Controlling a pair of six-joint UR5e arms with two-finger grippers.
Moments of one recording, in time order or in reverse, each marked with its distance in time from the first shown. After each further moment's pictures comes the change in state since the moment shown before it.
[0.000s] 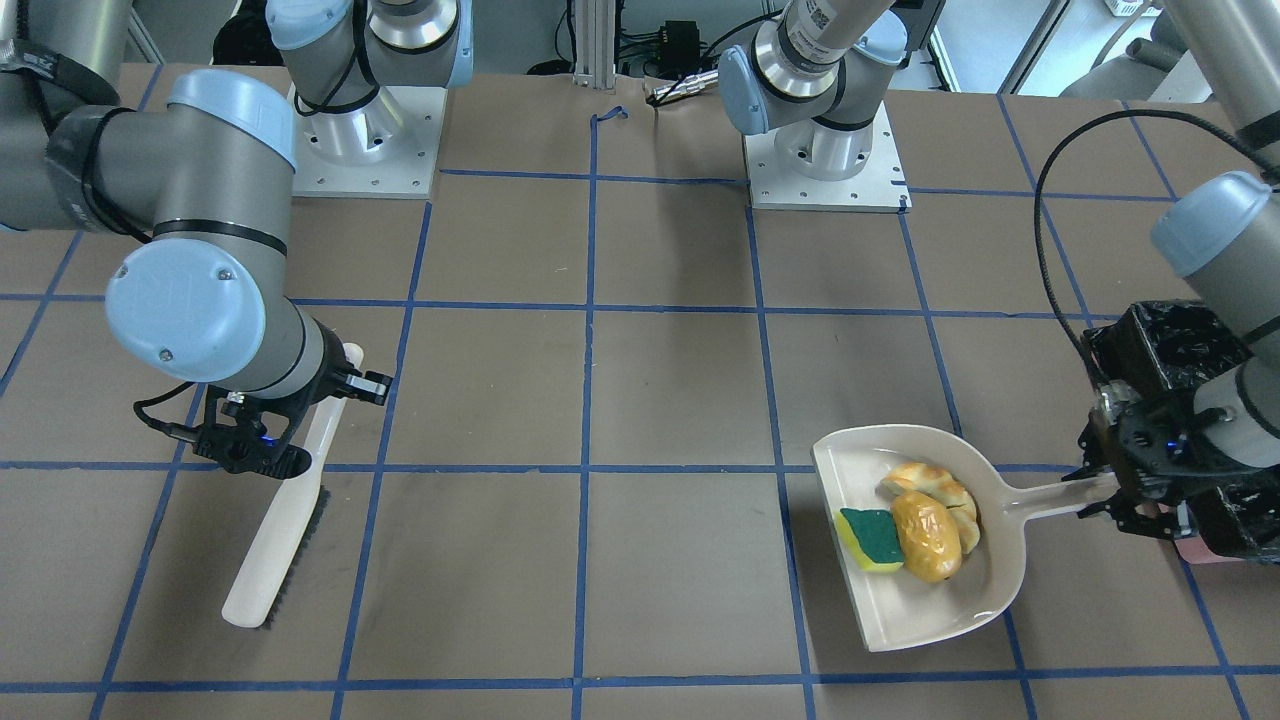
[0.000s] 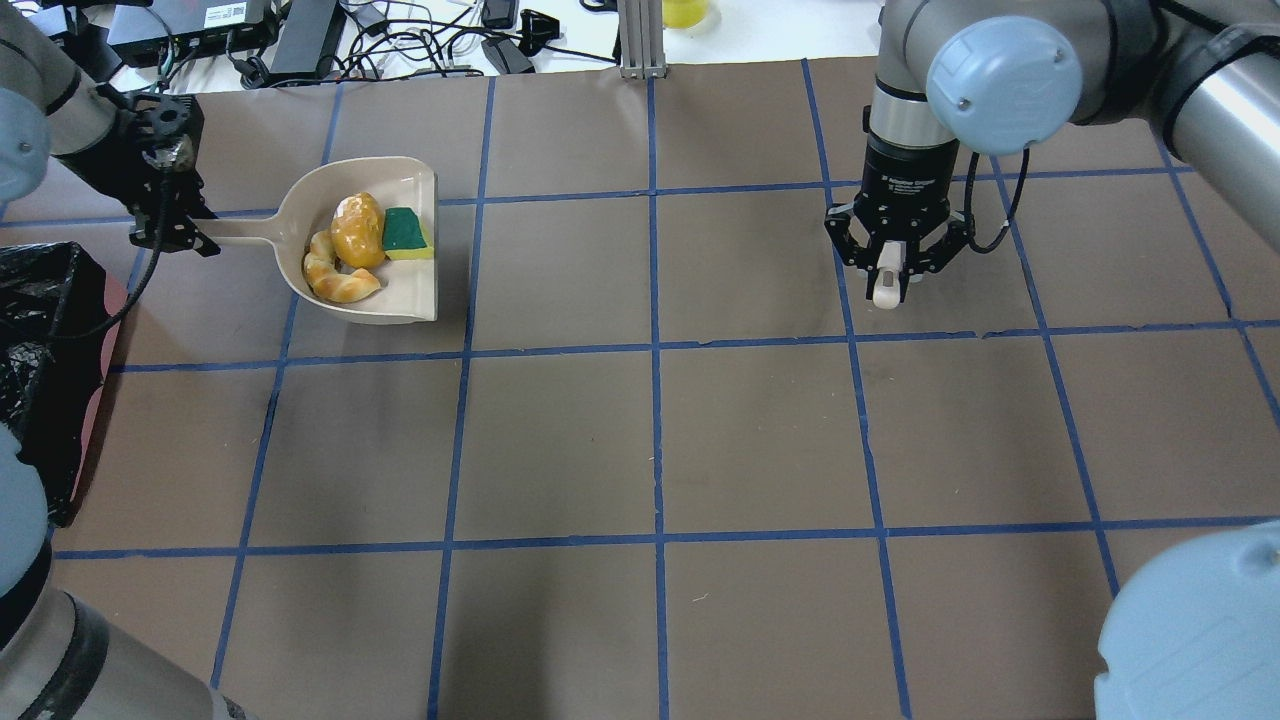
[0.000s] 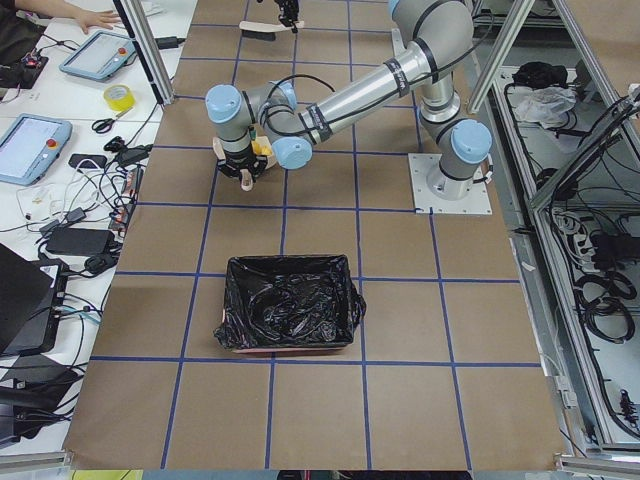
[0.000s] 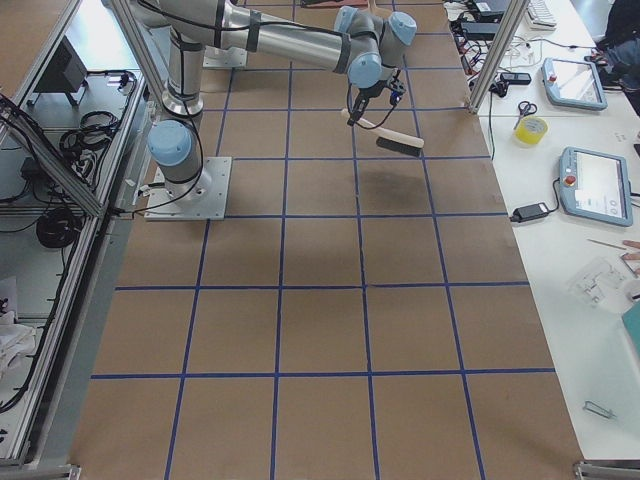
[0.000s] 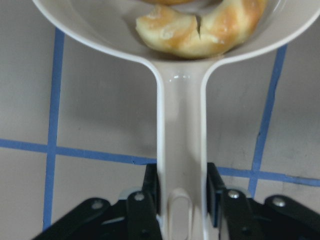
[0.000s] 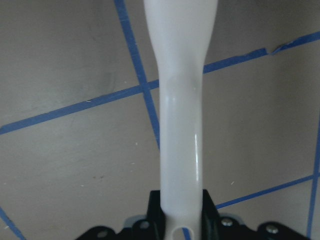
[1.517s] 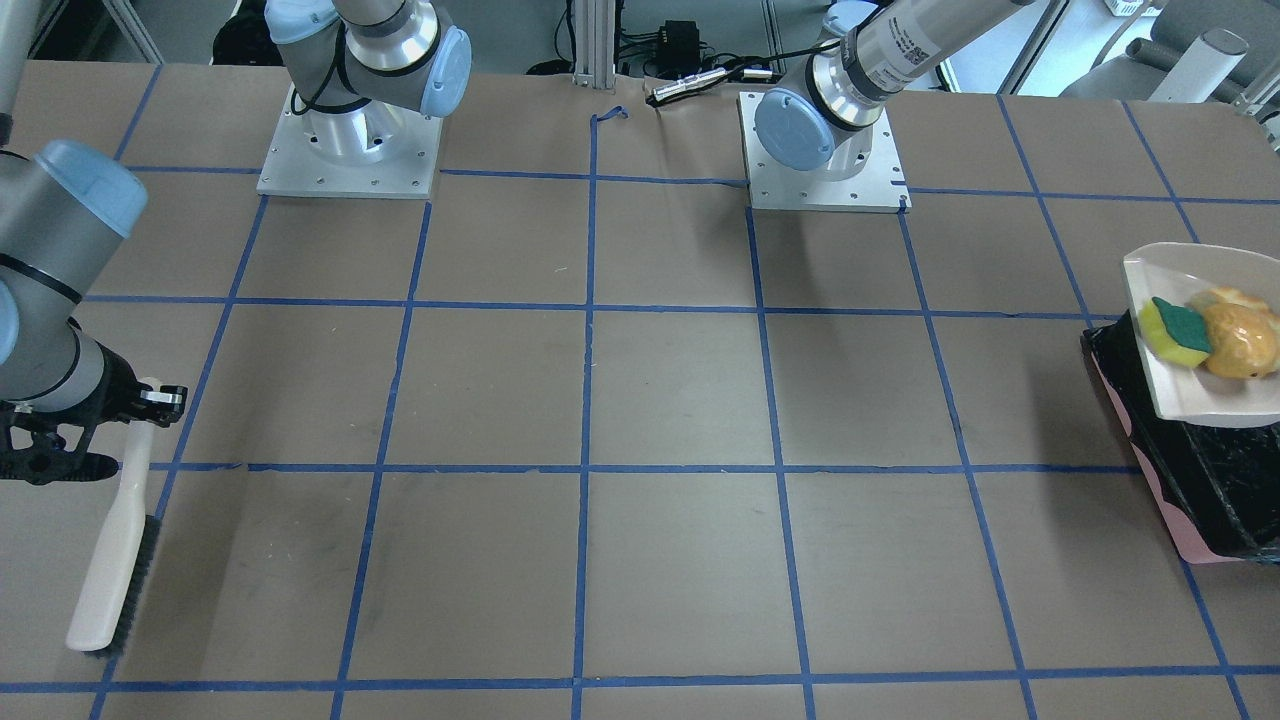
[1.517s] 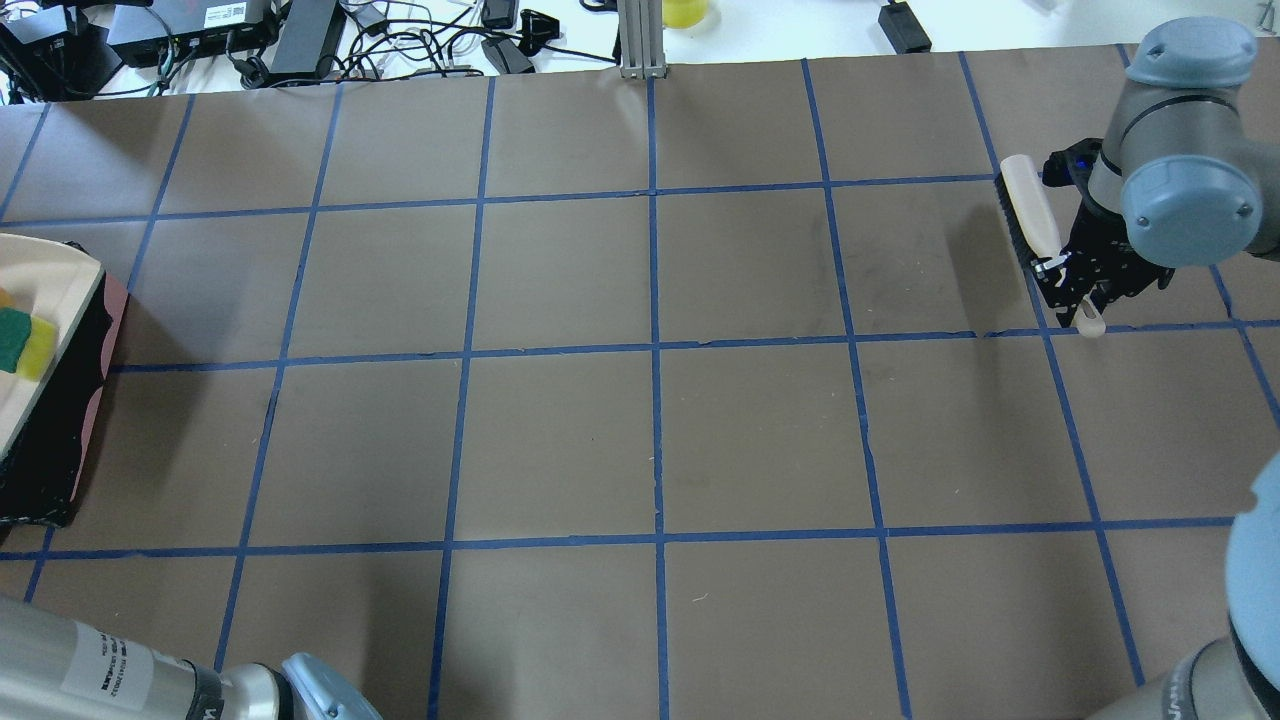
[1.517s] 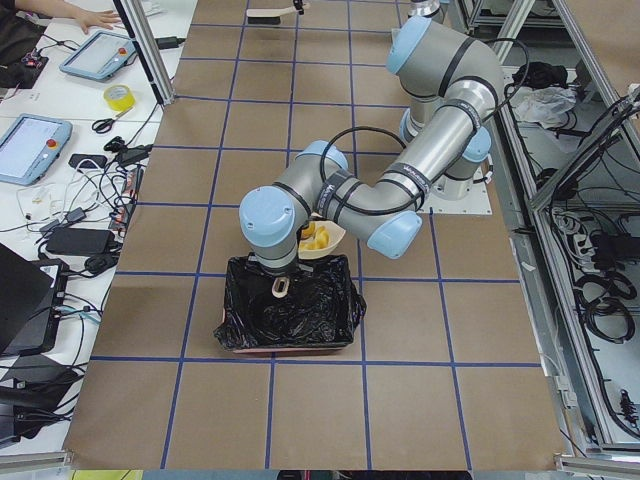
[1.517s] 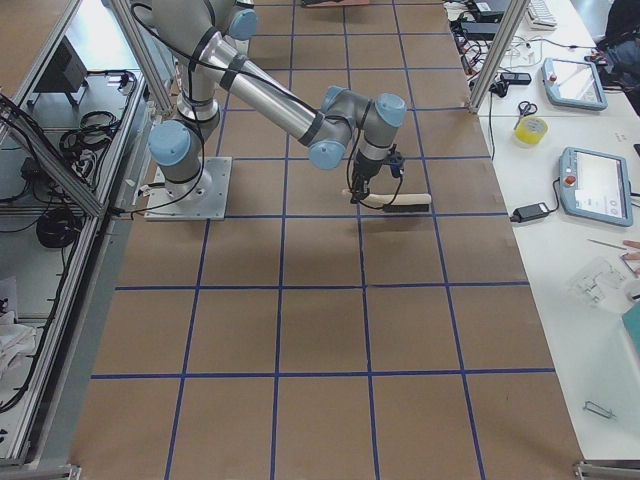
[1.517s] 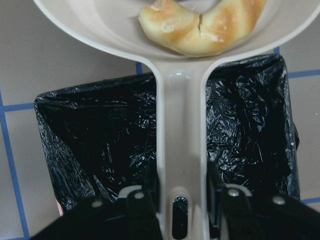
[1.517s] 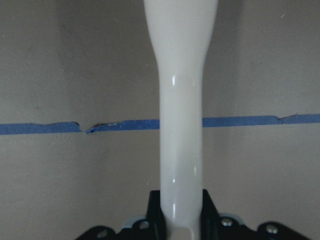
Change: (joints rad) left arm 0.491 -0.106 0.434 -0.340 0.030 0.796; right arm -0.336 -0.013 0.262 -0.450 -0.107 -0.590
